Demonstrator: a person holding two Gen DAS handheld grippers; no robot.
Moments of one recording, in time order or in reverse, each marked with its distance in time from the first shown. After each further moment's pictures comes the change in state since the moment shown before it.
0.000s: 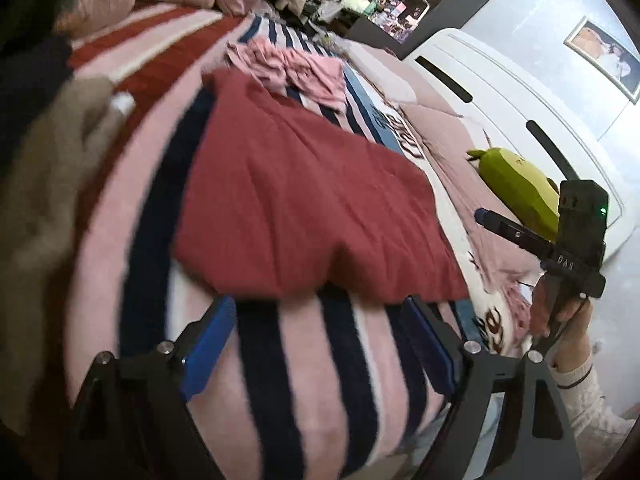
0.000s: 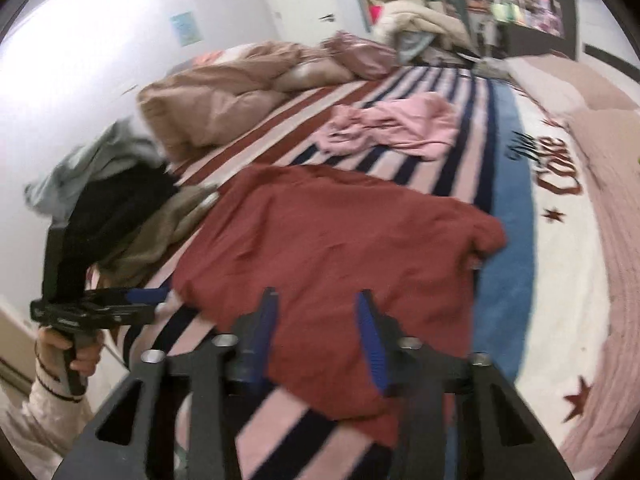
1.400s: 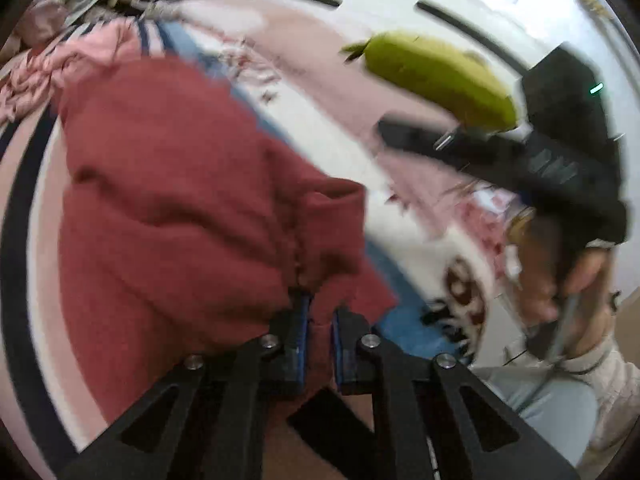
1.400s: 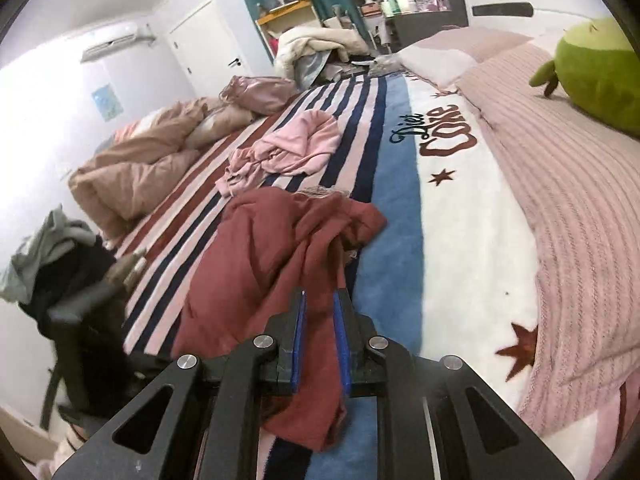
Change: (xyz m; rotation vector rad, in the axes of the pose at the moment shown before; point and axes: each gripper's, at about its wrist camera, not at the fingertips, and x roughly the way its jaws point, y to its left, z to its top) left arm 0.175 -0.157 0.022 0.430 0.194 -0.194; right arm -0.046 -0.092 -0.032 0.320 -0.160 -0.168
